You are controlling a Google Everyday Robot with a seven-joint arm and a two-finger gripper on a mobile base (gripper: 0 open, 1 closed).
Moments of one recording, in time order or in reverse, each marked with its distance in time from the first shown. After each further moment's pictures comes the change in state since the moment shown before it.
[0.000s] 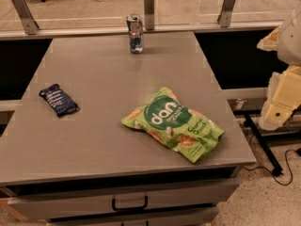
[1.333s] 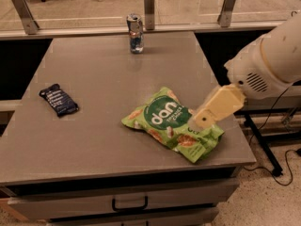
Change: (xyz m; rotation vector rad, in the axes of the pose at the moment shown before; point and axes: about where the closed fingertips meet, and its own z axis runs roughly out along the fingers) arm -0.078 0.016 0.054 0.015 -0.313 0.326
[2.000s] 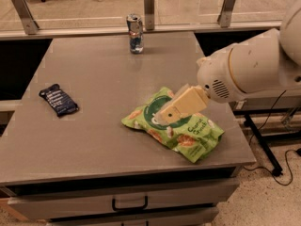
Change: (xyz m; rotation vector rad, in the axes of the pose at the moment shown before) arm -0.050 0.017 0.037 0.009 -0.226 0.014
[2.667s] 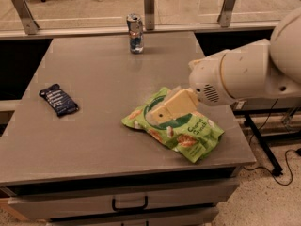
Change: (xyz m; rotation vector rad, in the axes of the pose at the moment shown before) arm -0.008 0.008 0.017 -0.021 -0.074 0.017
